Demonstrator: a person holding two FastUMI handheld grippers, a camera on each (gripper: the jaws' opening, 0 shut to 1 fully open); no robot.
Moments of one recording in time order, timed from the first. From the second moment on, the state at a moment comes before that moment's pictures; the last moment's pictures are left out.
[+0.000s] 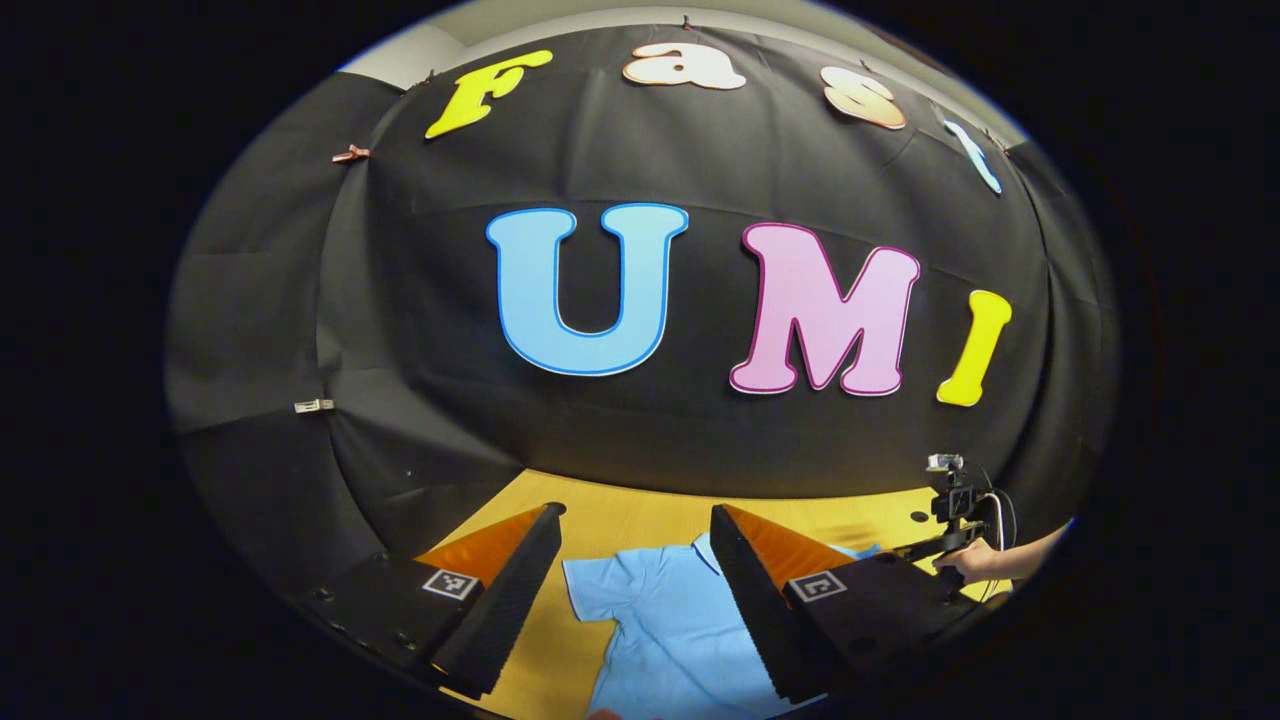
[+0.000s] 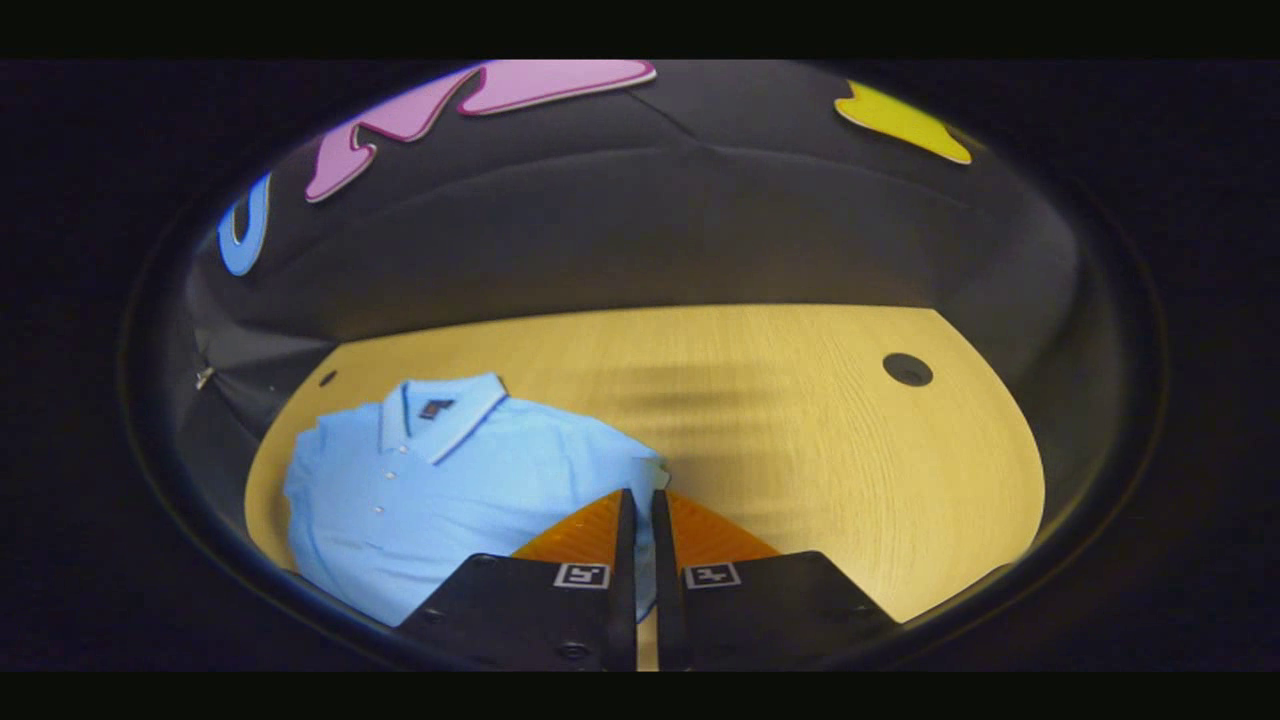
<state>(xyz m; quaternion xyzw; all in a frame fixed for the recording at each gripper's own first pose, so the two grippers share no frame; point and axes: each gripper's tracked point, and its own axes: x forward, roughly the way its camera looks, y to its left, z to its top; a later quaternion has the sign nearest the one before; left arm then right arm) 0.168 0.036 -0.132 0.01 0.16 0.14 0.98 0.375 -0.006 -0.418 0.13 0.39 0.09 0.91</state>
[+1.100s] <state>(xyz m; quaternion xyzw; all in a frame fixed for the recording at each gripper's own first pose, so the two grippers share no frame) 0.261 0.168 -0.329 -0.03 0.33 0.16 0.93 0.306 0.041 -0.349 0.07 0.35 0.18 0.92</state>
